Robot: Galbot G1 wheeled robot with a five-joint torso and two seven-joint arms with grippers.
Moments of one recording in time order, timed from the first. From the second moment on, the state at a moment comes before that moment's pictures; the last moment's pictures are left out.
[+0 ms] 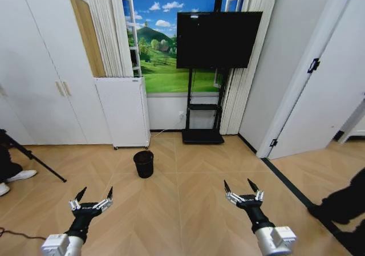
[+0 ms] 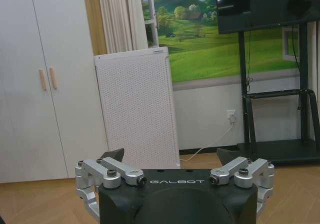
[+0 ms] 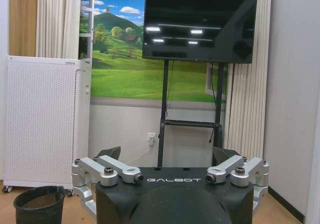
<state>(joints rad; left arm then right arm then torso) 1.85 -1.32 -0.84 -2.37 -0.28 0.14 -0.04 -1.78 1.29 0.64 2.34 0.23 -0.04 0.07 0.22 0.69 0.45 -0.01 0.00</state>
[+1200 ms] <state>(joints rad) 1.85 -1.32 -0.84 -2.37 -0.28 0.14 -0.04 -1.78 1.29 0.64 2.34 0.23 -0.04 0.07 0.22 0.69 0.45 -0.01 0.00</state>
